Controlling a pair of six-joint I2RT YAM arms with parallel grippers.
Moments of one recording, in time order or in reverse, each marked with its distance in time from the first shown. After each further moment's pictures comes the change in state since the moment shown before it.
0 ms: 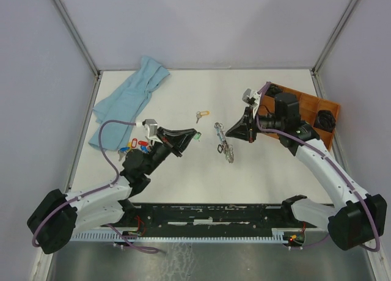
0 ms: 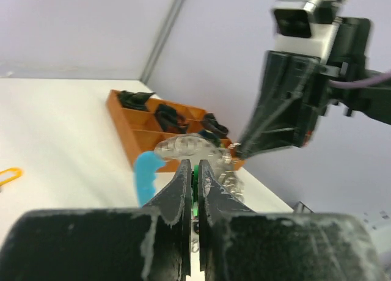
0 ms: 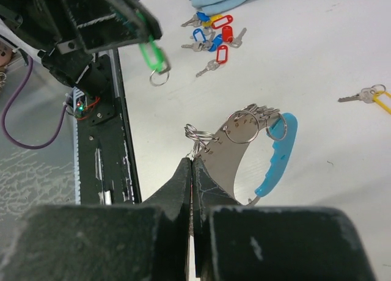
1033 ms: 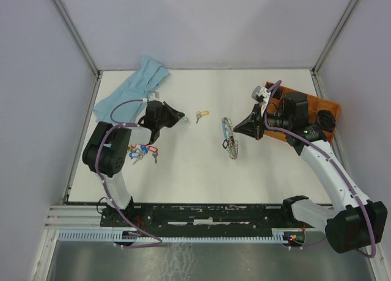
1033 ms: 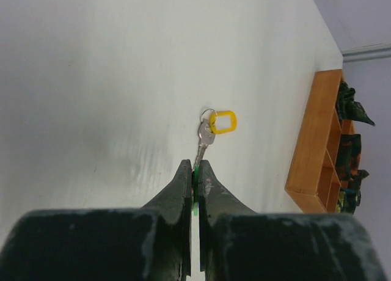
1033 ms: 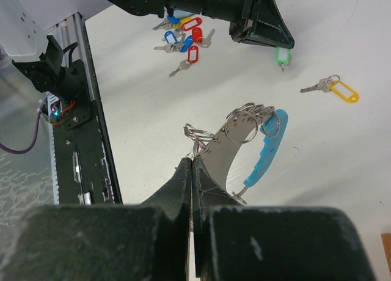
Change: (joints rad) left arm 0.486 0.851 0.521 -0.452 0.116 -0.423; right arm -0.098 -0.031 0.006 -0.057 0.008 -0.068
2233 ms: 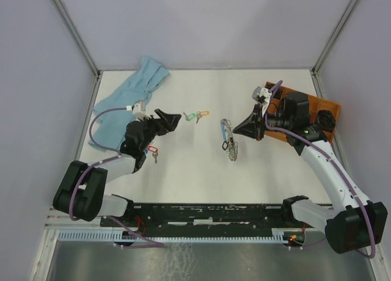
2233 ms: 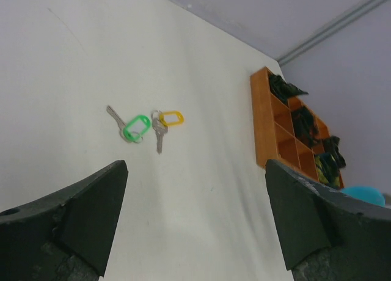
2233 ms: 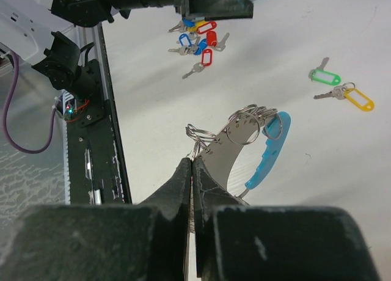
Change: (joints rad) left arm 0.002 -0.464 -0.336 0.201 -0.056 0.222; right arm -0.009 -0.002 0.000 0.003 -0.053 0.005
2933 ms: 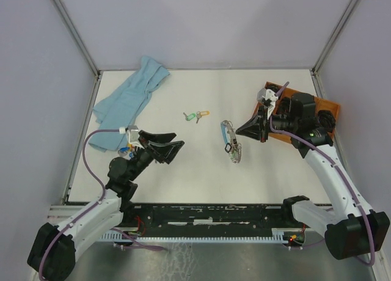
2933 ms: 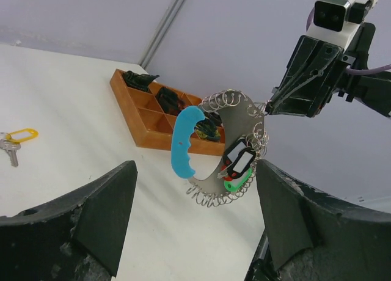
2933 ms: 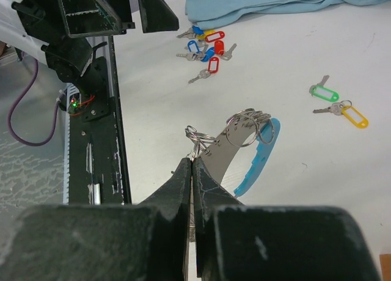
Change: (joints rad) left arm -0.195 -0.636 -0.336 0.113 0.202 0.008; right arm -0.029 -0.054 0.005 -0.034 -0.083 -0.061
